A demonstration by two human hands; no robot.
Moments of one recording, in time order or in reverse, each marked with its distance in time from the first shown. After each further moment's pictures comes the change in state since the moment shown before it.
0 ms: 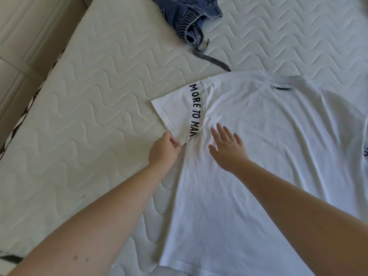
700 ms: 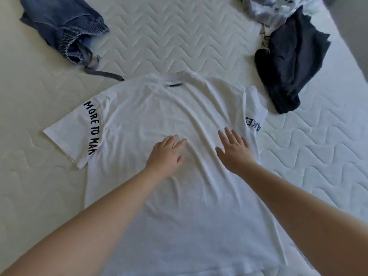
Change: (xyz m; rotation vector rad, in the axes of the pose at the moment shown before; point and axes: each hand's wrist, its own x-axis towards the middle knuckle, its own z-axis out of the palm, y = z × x) left_hand -0.095 0.207 0.169 0.612 -0.280 0.839; right_hand -0.147 0.283 -0.008 0.091 0.099 0.355
